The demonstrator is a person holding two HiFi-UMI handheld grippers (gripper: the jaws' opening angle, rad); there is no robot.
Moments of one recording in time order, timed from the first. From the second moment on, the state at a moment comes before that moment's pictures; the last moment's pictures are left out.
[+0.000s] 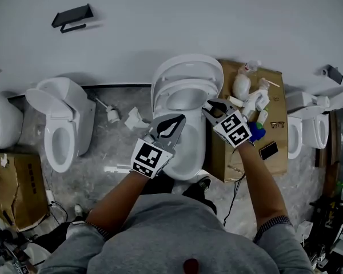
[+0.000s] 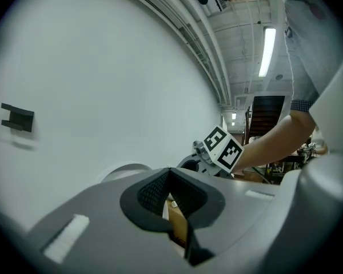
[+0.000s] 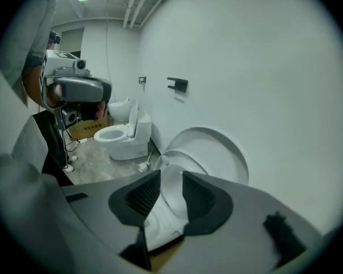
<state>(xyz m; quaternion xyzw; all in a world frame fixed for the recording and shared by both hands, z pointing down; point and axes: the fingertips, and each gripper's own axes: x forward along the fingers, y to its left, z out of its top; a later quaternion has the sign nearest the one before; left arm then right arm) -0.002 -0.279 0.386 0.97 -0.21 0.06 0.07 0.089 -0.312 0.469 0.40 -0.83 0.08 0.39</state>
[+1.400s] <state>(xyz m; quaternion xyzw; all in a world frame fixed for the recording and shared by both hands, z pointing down) -0.015 -0.330 0.439 0.95 -0.28 0.08 0.10 0.091 -0.437 0.571 0.15 -0.74 -0.04 0.66</state>
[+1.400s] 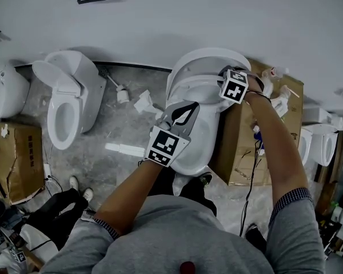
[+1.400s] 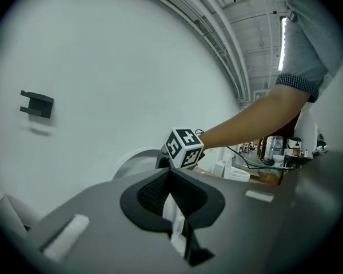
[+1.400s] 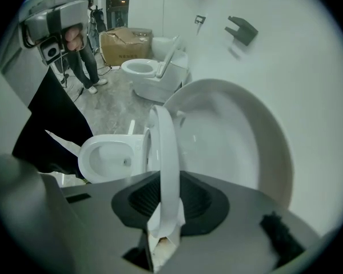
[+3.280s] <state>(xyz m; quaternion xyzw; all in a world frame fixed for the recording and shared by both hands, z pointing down) -0.040 -0.205 0.465 0.94 -0.32 0.08 0.12 0.056 -0.283 0.572 0.18 -0.78 -0.02 0.60</state>
